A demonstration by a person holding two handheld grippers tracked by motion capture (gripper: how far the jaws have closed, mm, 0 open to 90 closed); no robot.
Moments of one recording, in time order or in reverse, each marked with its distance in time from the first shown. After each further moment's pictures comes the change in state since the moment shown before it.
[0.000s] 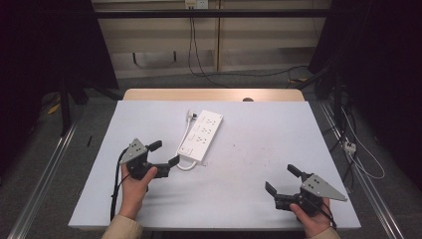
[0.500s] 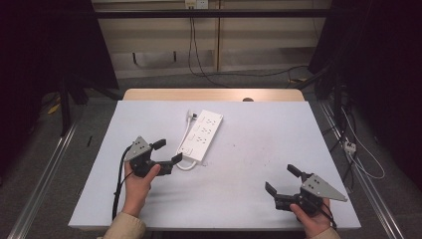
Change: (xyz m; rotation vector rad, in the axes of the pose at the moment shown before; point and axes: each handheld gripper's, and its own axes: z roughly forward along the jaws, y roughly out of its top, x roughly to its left) left arm -0.002 0.004 0.008 0.009 -0.008 0.013; right arm 0.000 0.001 -0.001 -0.003 0.006 -0.002
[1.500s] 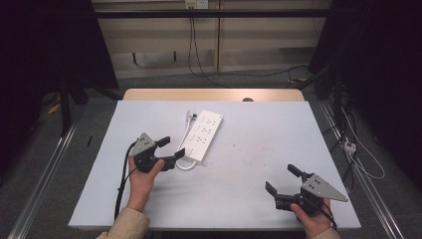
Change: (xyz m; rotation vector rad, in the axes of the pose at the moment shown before) left arm 0.003 0.002 0.015 0.021 0.015 0.000; right arm 0.000 0.000 0.000 -0.006 -0.003 0.000
